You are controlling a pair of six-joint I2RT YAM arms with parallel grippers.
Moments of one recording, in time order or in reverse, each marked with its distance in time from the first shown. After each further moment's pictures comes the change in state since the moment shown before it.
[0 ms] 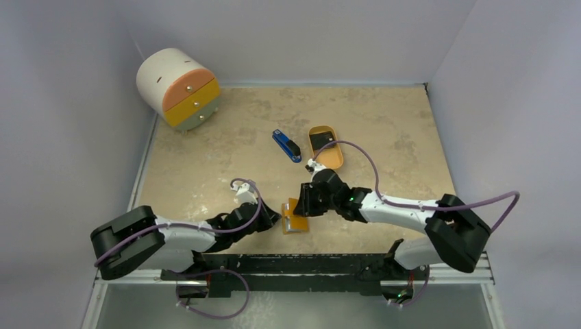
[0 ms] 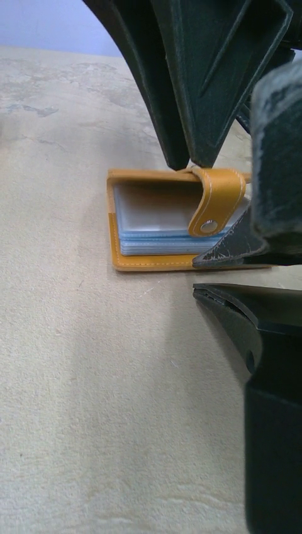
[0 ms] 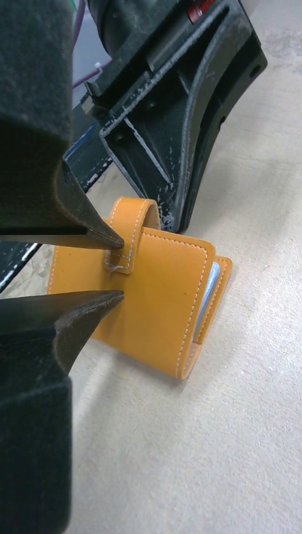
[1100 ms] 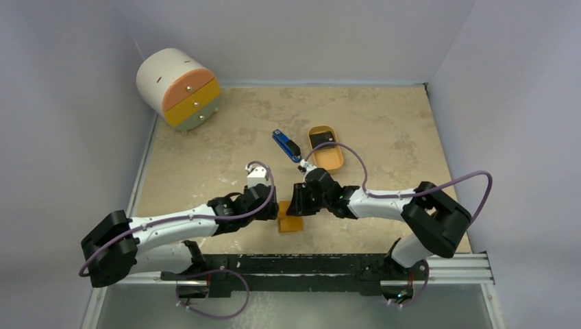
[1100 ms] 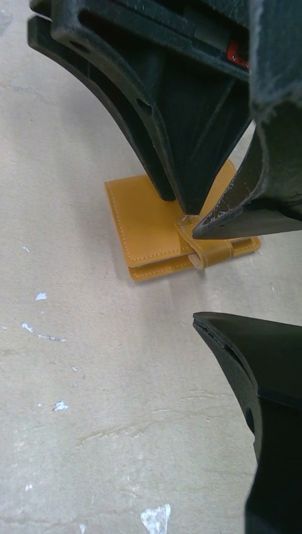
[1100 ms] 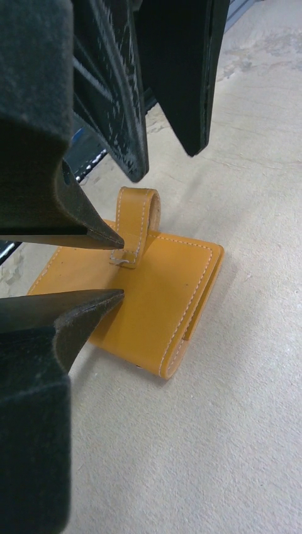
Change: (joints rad) left arm 0.000 -0.115 0.389 -0.748 -0.094 0.330; right arm 0.000 0.179 0.034 0.128 -0.058 0.013
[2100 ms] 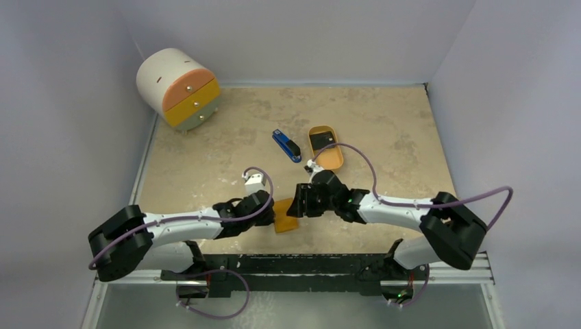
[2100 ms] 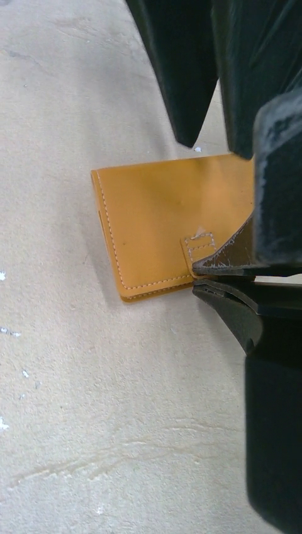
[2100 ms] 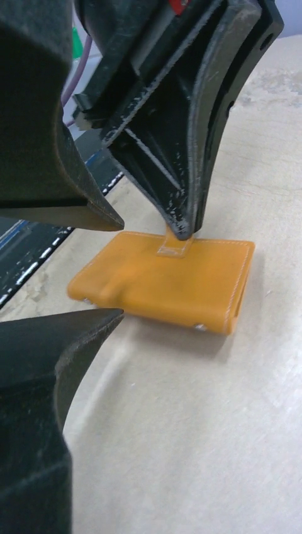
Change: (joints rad) left arm -0.001 0.088 -0.084 0.127 0.042 -0.154; right arm 0.002 -0.093 -0.029 -0.014 -0.007 0.050
